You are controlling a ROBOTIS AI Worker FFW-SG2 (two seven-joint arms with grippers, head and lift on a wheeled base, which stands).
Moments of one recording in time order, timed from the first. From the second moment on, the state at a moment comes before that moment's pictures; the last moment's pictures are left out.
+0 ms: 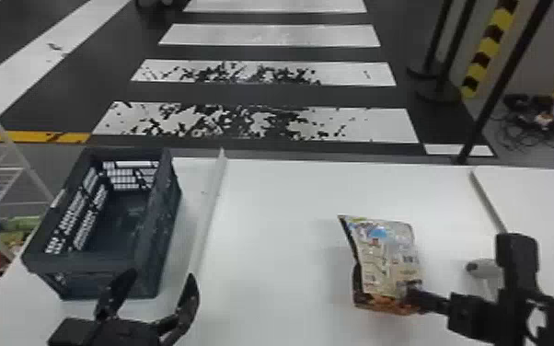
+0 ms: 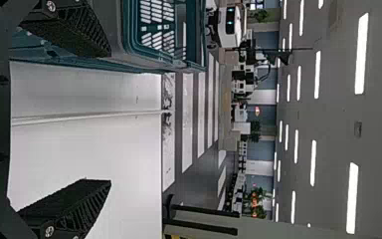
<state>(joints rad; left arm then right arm) 0.61 0.43 -0.18 -1.86 0.29 -0.22 0.19 0.20 -0.05 -0.24 -2.02 -0.27 1.27 0.33</state>
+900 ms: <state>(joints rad) 0.61 0.44 -0.18 -1.87 0.29 -0.23 0.19 0.18 -0.05 -0.63 -1.97 -0.44 0.87 0.02</state>
